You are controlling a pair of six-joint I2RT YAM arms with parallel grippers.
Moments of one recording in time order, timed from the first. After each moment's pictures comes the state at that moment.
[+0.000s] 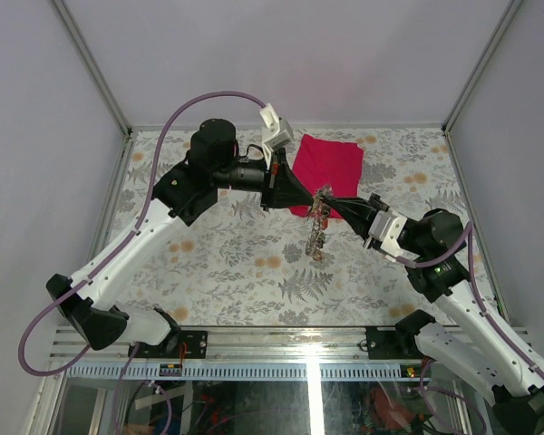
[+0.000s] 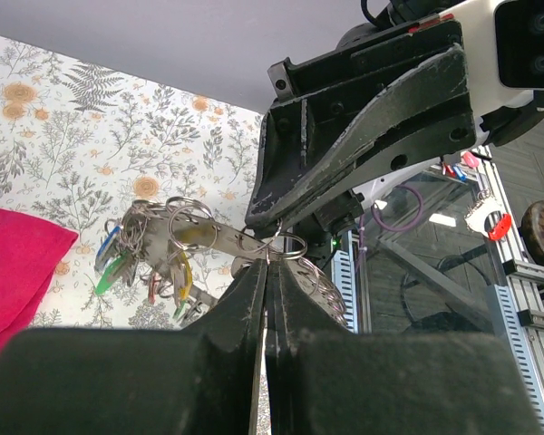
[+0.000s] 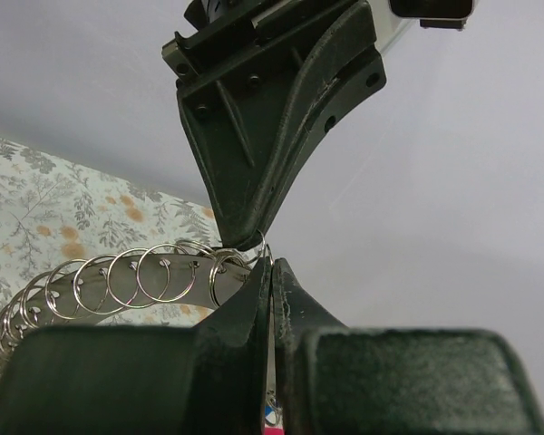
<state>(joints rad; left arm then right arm) -0.68 1.38 1.54 -0.35 0.90 -0.20 0.53 0.74 0.72 0.41 -0.72 -0.47</state>
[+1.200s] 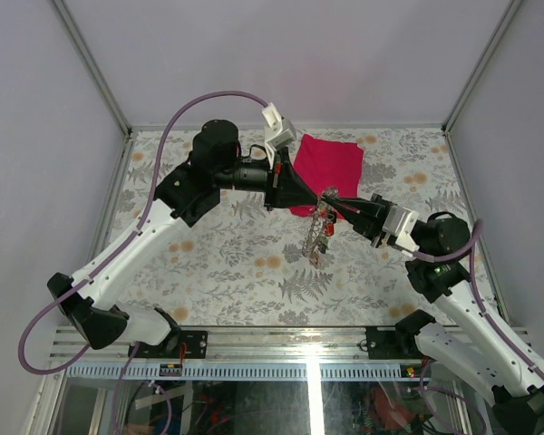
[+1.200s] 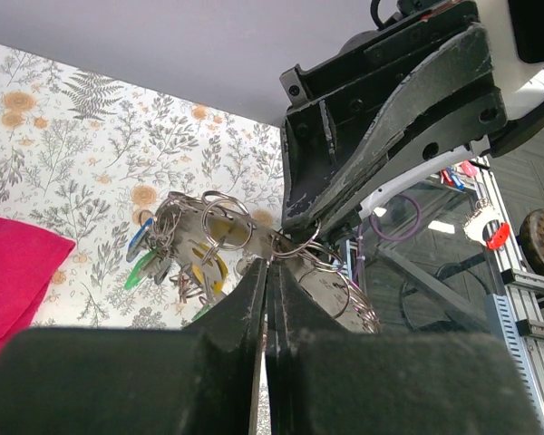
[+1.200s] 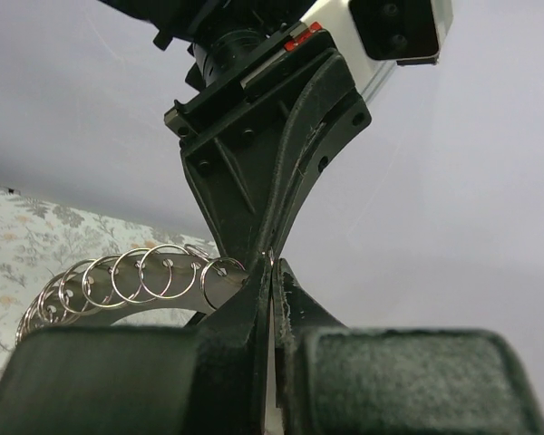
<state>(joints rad) -0.69 1.38 1.54 -0.32 0.85 -0.22 0.53 0.74 0.71 0.53 -0.74 -0.29</state>
